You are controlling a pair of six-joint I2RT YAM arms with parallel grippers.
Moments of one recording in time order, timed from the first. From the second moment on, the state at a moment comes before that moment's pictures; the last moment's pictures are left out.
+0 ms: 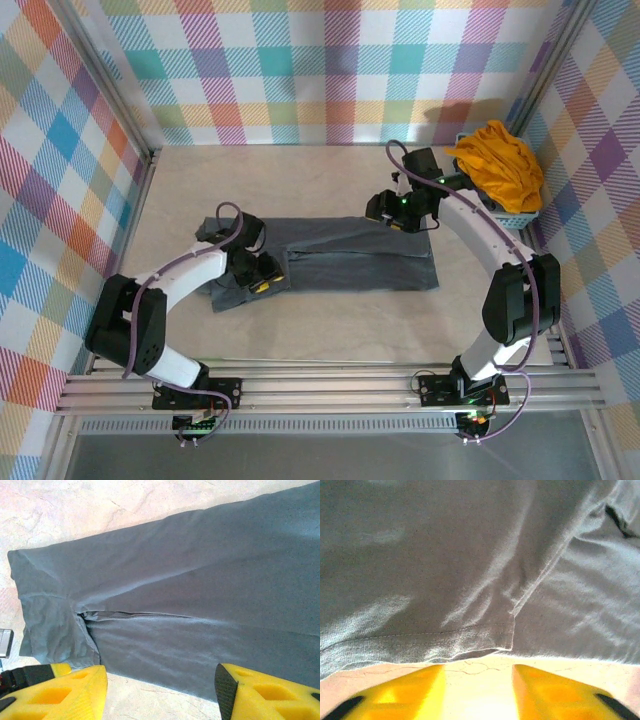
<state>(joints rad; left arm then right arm) -0.40 1.49 0.89 -0.65 0.26 -0.86 0.33 1.64 1.42 -0.84 -0.36 0.52</state>
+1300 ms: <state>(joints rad) 0.10 1.64 0.93 -0.55 0.10 -0.67 0.36 1.64 1.35 -0.75 -0.50 0.53</state>
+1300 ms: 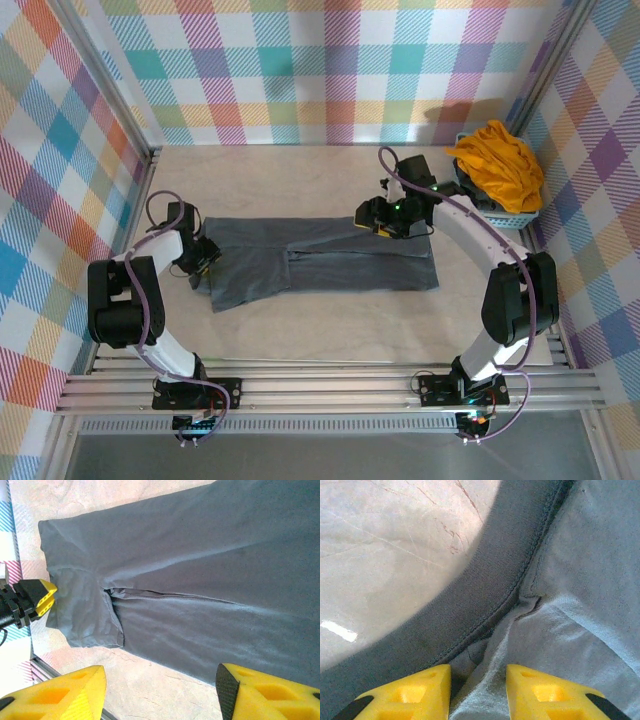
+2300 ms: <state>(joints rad) 0.10 1.57 1.07 -0.69 0.10 -0.68 0.36 1.66 1.35 -0.75 -0.50 0.54</state>
